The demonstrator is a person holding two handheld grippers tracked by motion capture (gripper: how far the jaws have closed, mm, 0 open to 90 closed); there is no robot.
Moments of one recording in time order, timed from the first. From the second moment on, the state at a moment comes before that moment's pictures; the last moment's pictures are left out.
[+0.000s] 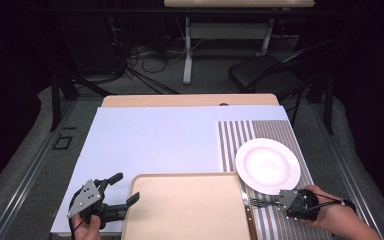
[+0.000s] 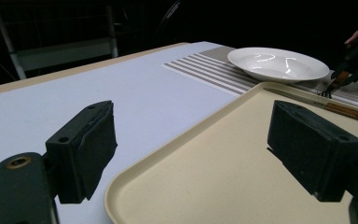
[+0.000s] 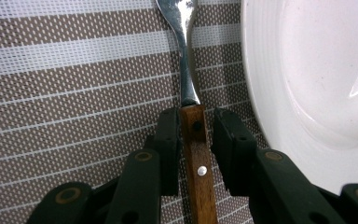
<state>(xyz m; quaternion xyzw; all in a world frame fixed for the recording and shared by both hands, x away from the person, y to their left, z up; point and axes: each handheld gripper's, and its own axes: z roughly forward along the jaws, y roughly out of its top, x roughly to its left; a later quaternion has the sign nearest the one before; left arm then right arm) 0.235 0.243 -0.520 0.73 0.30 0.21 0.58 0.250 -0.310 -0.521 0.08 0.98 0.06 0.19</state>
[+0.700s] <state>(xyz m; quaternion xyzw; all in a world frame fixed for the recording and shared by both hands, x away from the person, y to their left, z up) 0.234 0.243 -0.520 0.73 0.30 0.21 0.58 0.256 -0.311 -0.528 0.06 0.98 0.04 0.18</state>
